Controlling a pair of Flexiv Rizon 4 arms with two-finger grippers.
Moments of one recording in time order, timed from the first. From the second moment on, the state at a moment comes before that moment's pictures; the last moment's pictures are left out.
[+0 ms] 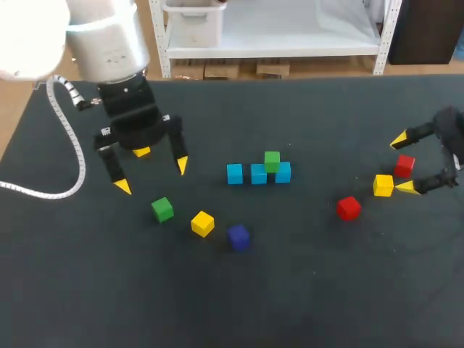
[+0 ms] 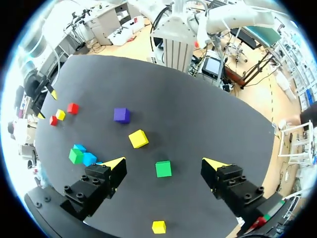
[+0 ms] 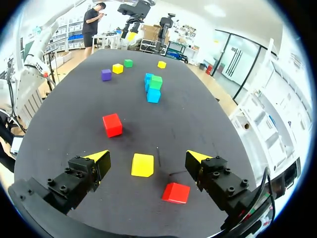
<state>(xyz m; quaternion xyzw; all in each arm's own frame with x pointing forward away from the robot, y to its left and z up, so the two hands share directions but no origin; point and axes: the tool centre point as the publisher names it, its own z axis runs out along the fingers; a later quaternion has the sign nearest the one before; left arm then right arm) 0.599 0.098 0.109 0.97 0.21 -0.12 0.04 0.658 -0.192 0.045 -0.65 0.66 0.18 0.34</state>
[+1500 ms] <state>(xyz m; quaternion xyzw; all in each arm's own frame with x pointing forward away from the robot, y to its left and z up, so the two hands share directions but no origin) 0.607 0.108 0.031 0.95 0.30 -0.11 0.05 0.658 -0.192 0.045 -0.65 0.66 0.18 0.34</state>
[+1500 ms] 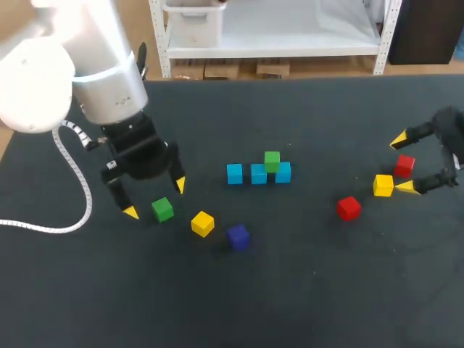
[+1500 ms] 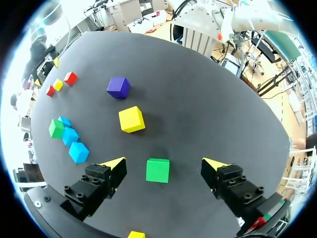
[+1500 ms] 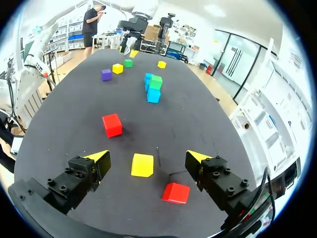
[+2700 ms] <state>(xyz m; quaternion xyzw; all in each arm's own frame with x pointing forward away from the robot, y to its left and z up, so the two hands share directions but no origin) 0.628 0.112 -0.007 0.95 0.30 -0.12 0.05 0.658 -0.192 0.045 -0.65 0.66 0.18 0.34</state>
